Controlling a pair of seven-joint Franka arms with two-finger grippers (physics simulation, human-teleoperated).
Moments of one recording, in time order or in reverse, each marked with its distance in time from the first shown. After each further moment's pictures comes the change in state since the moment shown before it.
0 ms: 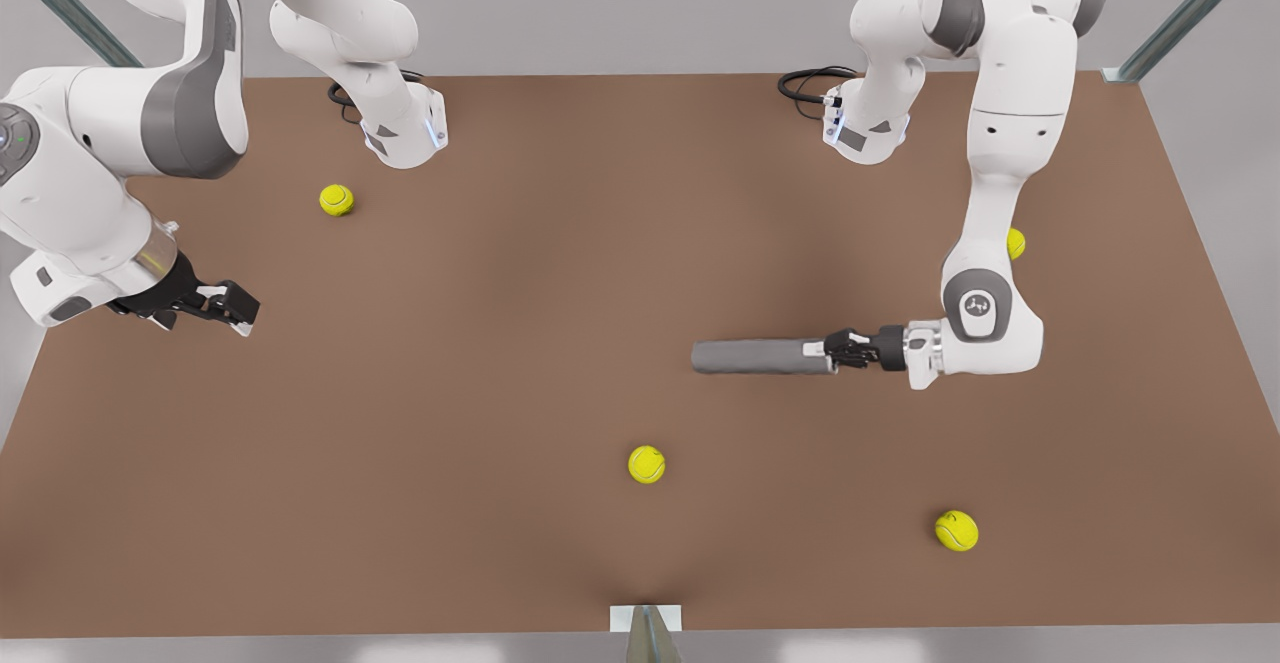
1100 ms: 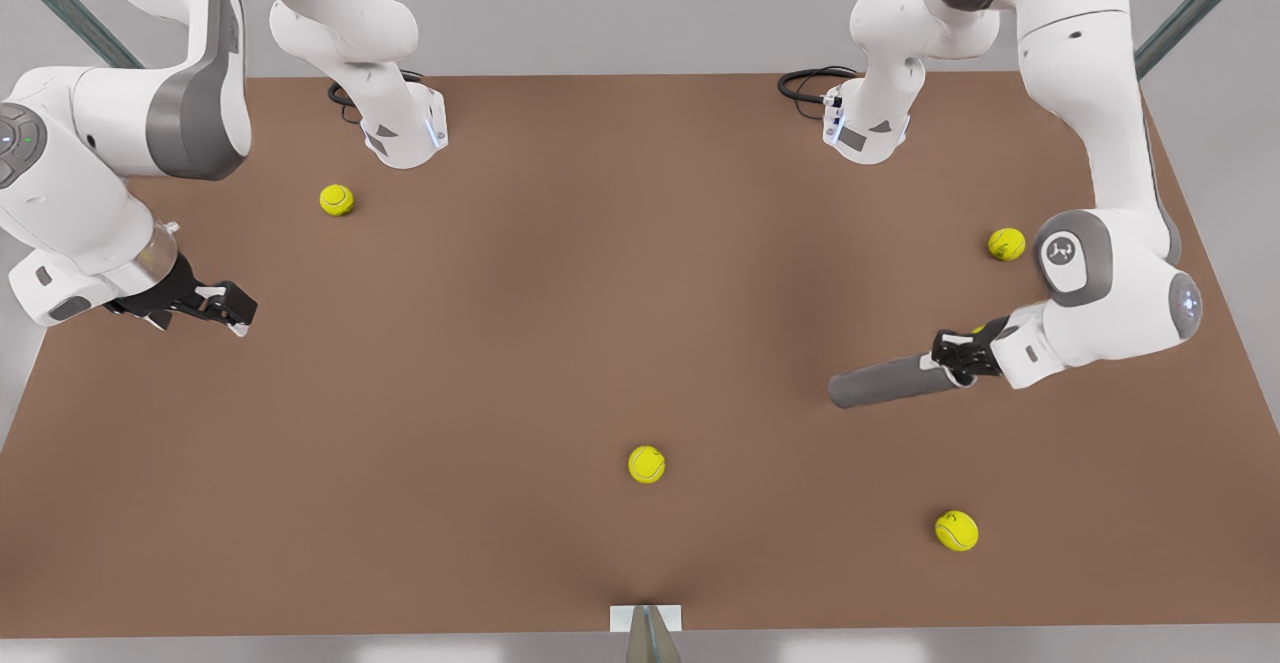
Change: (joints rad) left arm -0.001 -0.148 0.082 0.287 0.705 -0.009 -0.379; right arm 0.005 0.000 0.002 -0.001 -0.028 0.000 0.002
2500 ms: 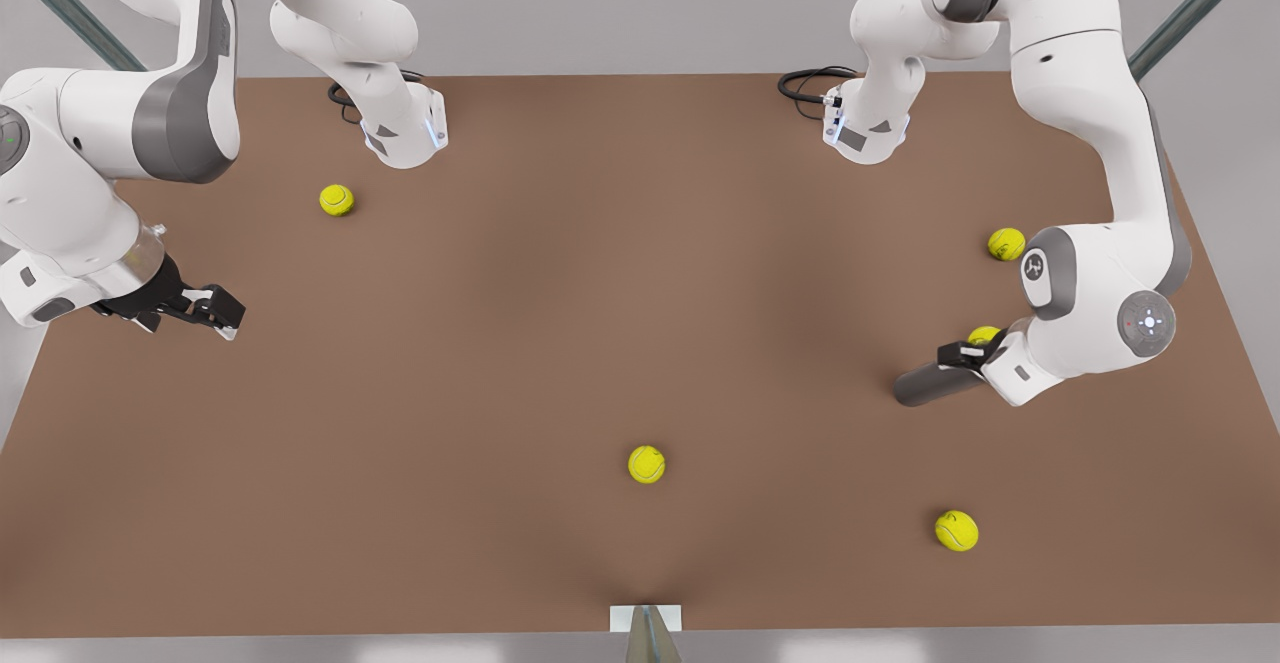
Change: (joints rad) left arm -0.016 0.048 0.009 0.003 0.310 0.017 -0.226; right arm -0.024 0.003 0.000 0.003 0.002 0.014 -0.001
